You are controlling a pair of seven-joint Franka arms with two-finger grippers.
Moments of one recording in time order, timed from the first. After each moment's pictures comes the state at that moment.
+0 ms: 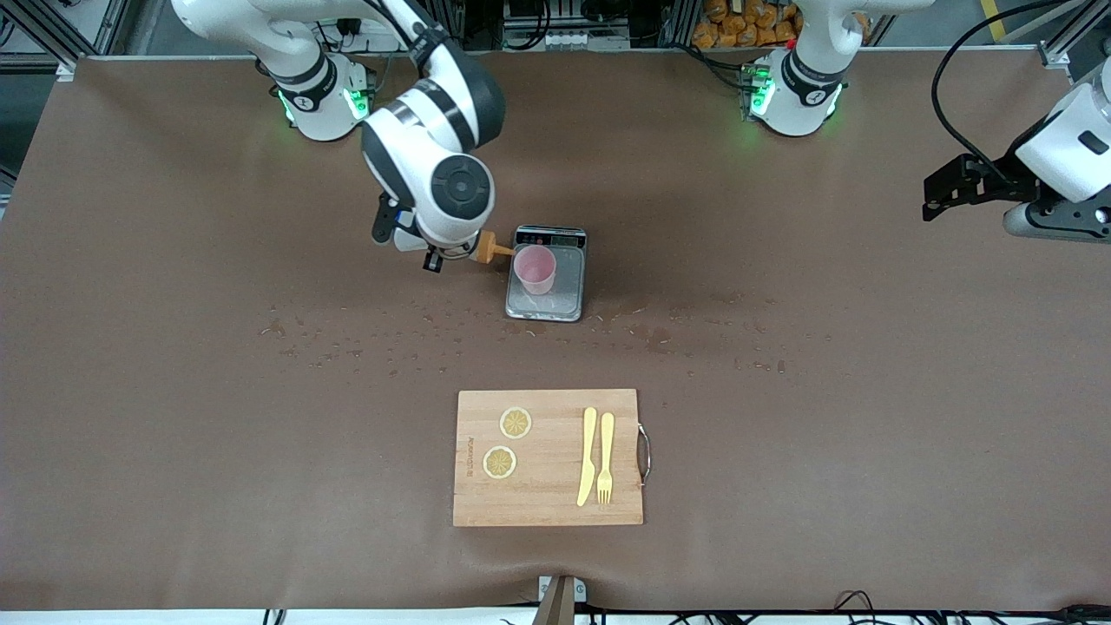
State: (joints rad) left arm -0.11 -0.01 0.00 -1.56 0.01 1.49 0.03; right arm 0.66 0.40 0.04 -1.68 -0.08 1.62 2.53
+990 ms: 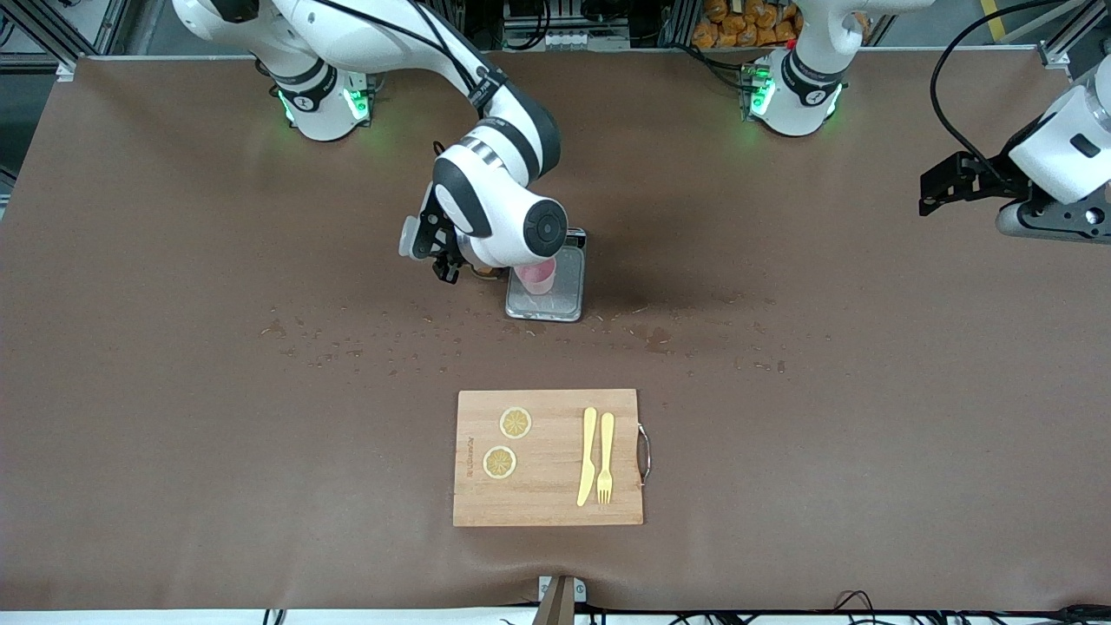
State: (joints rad) left arm -0.11 0.00 0.01 -1.55 0.01 1.47 0.03; right arm 0.72 0.62 0.04 -1.40 -0.20 1.34 2.56
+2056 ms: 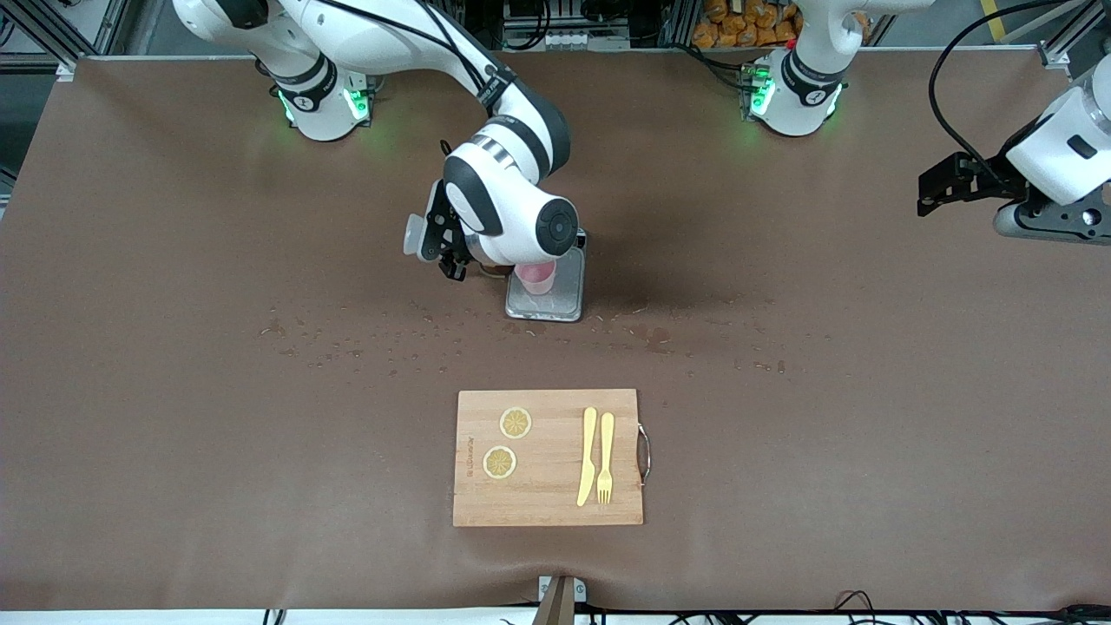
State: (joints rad) left arm -0.11 0.00 0.00 -1.55 0.01 1.47 0.03; right arm 0.74 0.66 0.04 -1.36 -0.20 1.31 2.51
